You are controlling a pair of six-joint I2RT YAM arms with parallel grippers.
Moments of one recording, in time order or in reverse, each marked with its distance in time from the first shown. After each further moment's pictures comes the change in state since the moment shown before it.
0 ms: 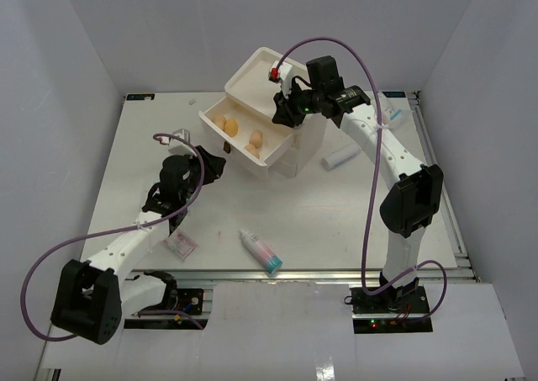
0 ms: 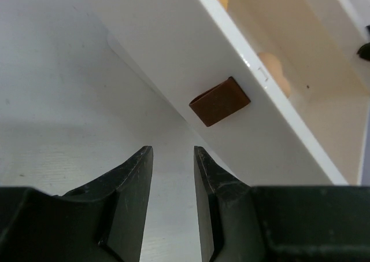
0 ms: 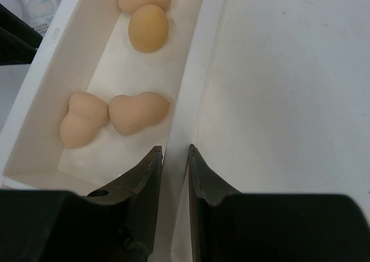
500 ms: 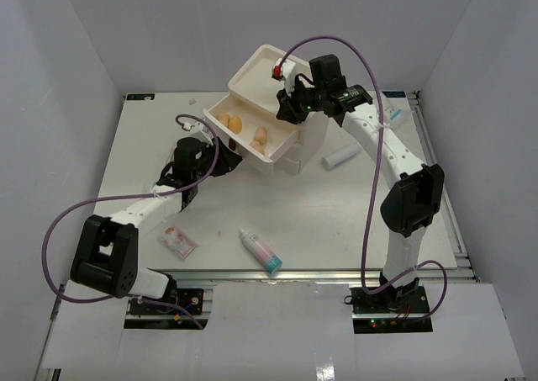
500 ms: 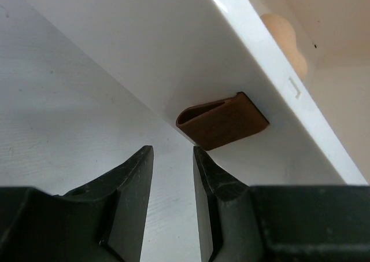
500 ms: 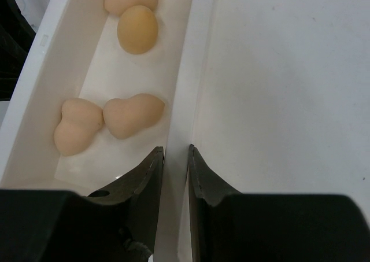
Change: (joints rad) left arm 0.008 0.332 0.176 0.006 0.250 -0.001; right arm -0.011 0.000 0.000 0.014 0.040 -0.006
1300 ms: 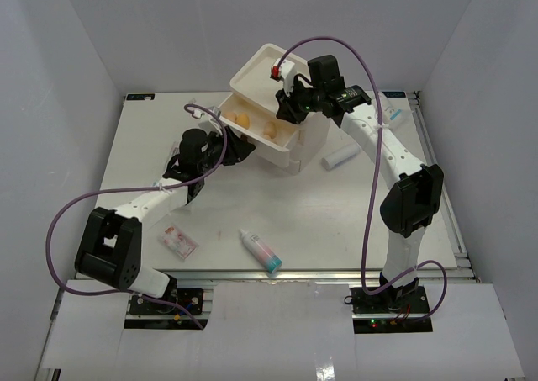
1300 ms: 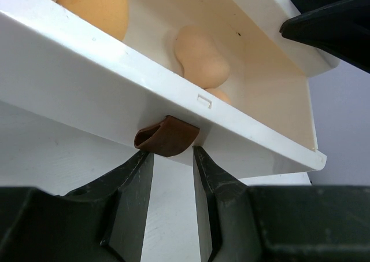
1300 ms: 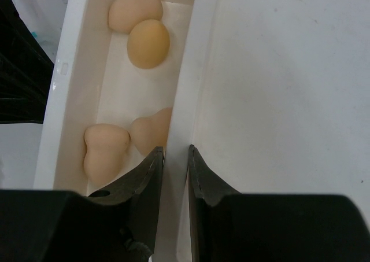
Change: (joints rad) left arm -0.047 0.059 0.093 0.104 0.074 -0.004; right arm 0.009 0.002 0.000 0.006 0.042 0.001
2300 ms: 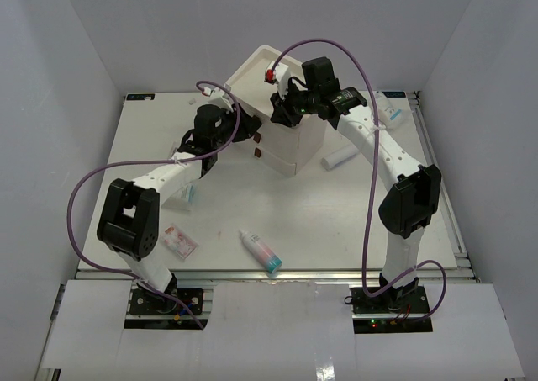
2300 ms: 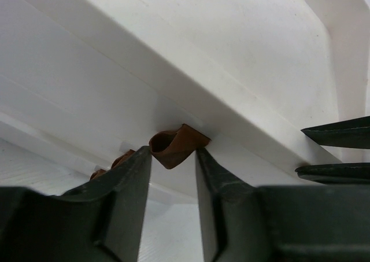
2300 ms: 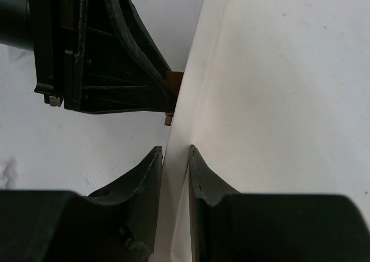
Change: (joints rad) left arm -0.010 0.241 0.304 -0.060 -0.101 0.042; right arm 0.030 0.000 -0.002 0.000 -0.014 0.001
